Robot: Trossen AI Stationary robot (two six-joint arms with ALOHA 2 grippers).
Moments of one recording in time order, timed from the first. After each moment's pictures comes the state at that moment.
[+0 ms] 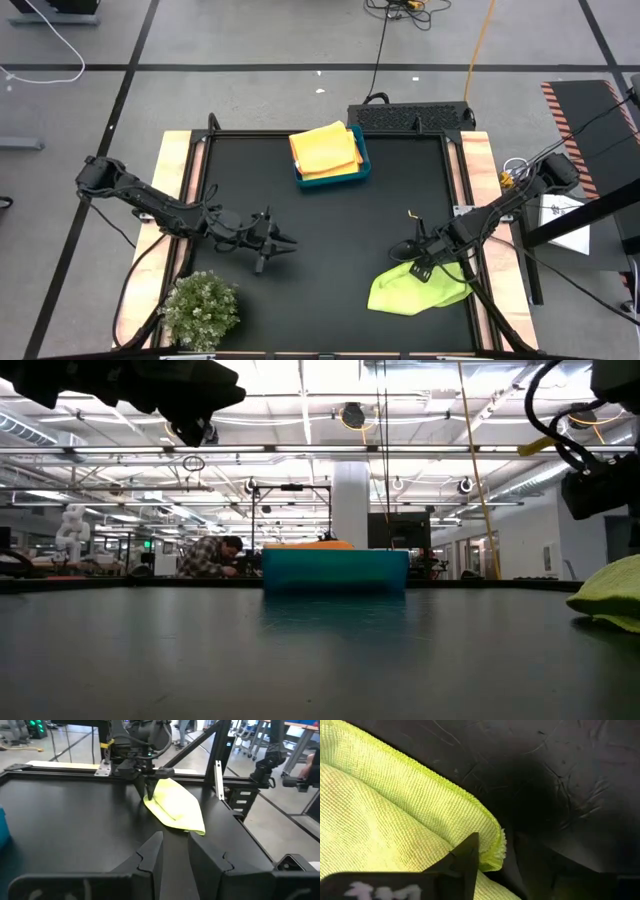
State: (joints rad) left arm -0.31 1.21 0.50 0.51 -0.13 -0.15; right arm 0.52 1.16 0.39 -0.61 -0.08 1.19
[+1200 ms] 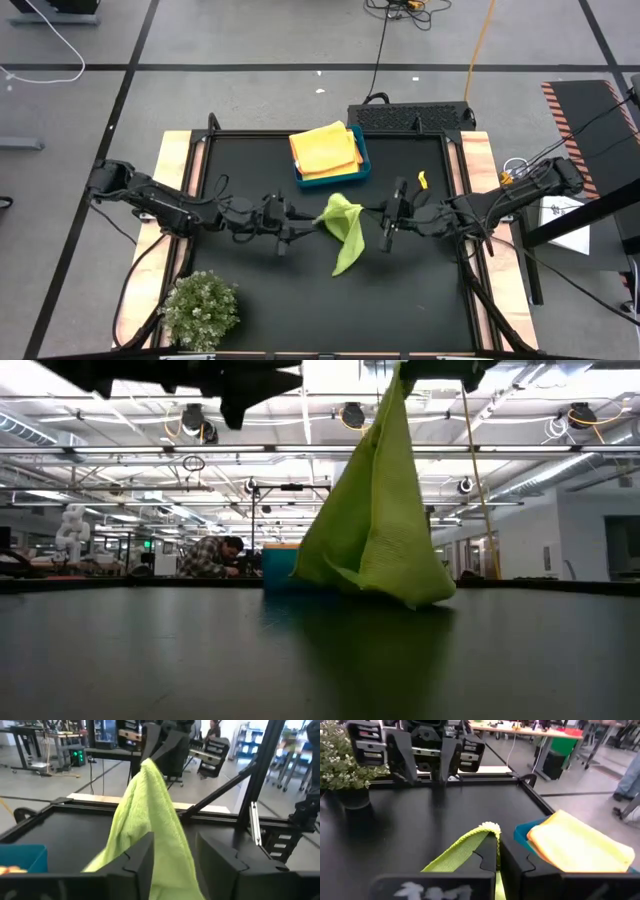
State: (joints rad) left arm -0.19 1.34 0.64 0.64 -0.17 -0.11; right arm 0.34 1.12 0.80 -0.06 0.63 0.12
